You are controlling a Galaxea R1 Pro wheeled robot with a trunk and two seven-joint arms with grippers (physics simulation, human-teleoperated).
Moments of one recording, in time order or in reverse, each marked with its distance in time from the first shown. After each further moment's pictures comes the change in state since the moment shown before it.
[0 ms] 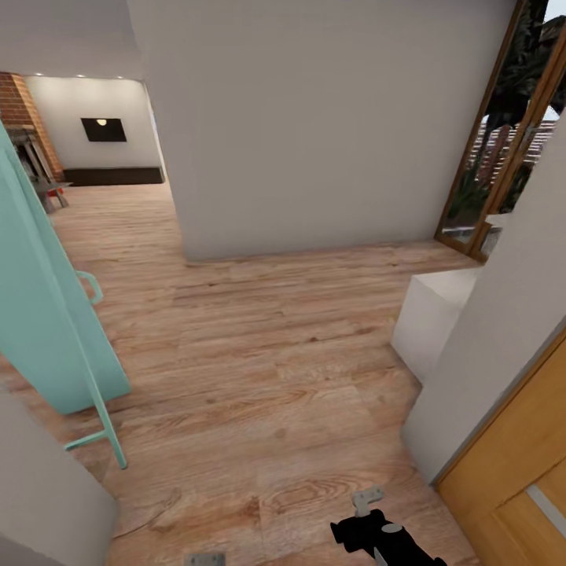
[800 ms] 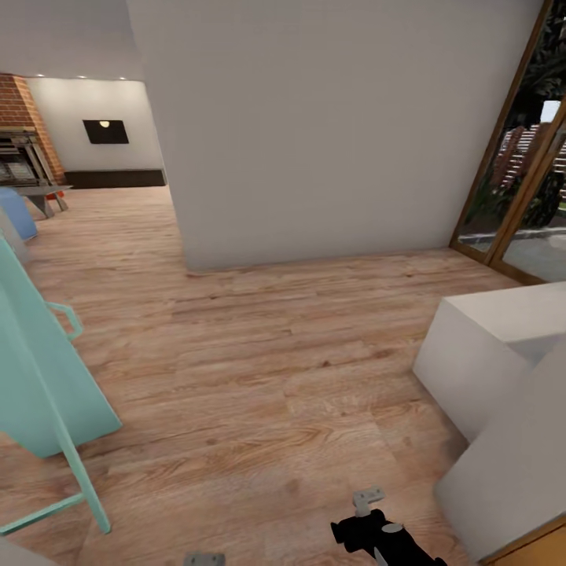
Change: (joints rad) left arm 0.001 0.000 0.000 0.000 0.000 -0.001 0.000; right arm 0.000 0.000 0.000 0.000 0.001 0.000 -0.003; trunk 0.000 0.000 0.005
